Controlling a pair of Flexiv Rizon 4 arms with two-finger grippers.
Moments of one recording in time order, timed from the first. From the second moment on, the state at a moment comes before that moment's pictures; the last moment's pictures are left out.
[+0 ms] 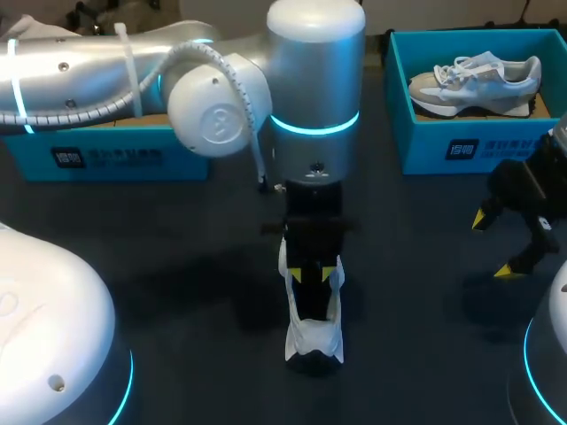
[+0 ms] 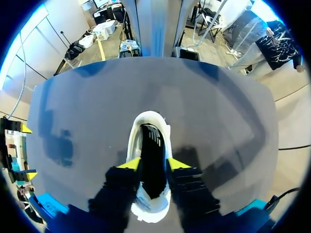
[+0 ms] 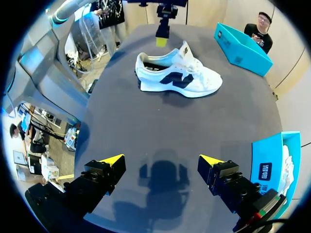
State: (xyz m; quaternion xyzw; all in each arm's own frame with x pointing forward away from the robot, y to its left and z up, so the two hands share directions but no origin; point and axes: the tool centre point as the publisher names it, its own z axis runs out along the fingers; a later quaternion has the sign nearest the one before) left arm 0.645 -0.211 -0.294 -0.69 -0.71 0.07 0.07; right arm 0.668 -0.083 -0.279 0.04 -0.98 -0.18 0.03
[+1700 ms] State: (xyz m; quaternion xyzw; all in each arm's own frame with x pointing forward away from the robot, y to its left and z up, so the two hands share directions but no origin) left arm 0.591 -0.226 -0.408 -0.68 -0.71 0.09 0.18; right arm 0.668 -0.083 -0.279 0.04 -0.98 -0.18 0.03
